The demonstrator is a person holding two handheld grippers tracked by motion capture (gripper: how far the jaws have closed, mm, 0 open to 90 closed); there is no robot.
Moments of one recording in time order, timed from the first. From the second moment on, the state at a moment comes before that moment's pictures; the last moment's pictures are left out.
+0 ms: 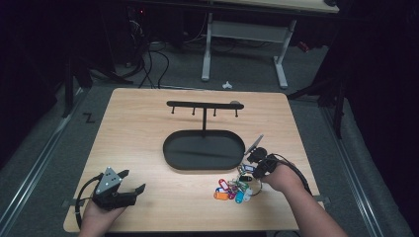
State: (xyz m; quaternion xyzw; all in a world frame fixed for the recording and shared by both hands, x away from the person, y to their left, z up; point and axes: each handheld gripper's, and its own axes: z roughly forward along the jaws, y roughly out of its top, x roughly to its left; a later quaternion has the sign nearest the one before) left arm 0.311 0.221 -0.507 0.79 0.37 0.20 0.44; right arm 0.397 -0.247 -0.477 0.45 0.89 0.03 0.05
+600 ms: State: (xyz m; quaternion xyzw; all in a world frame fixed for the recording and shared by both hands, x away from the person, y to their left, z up) left arm 0.311 0.223 -0.506 0.79 0.37 0.19 0.45; right arm 0.413 -0.251 -0.487 0.44 0.90 0.00 0.00
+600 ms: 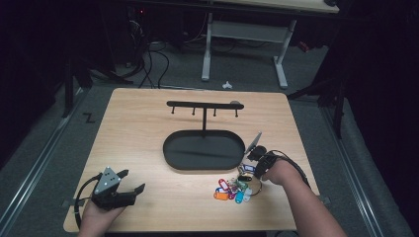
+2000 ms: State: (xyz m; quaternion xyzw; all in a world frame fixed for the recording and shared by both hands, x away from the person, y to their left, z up) left arm 0.310 0.221 -0.507 0.79 0.37 0.19 0.45; right arm 0.381 -0.233 -0.356 0.37 0.93 0.04 0.05
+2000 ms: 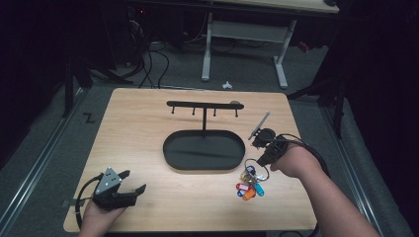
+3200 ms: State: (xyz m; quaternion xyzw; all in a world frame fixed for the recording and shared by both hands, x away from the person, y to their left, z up) left arm 0.309 0.221 -0.506 0.79 0.36 0.19 0.46; right arm 0.386 -0.234 -0.273 0.39 0.91 0.10 0.06
